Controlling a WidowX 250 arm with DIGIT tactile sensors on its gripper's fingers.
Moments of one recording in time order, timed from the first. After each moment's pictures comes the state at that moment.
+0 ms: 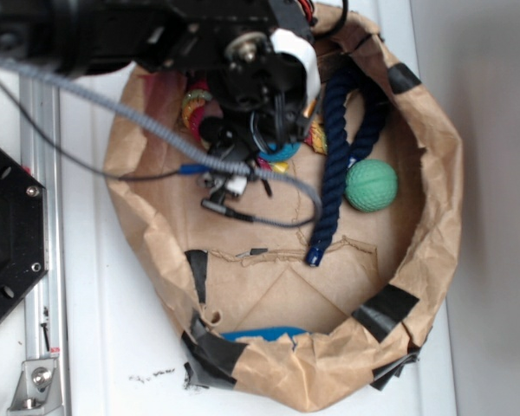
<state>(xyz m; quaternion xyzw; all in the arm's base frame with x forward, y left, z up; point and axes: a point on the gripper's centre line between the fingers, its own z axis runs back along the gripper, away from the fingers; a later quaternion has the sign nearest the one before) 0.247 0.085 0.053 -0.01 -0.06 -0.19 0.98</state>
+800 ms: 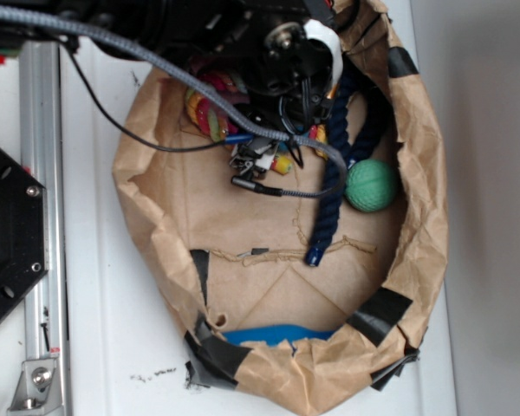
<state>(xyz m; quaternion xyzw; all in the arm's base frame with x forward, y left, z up) 0.265 0.094 0.027 -0.01 -0.06 -0.18 0.98</state>
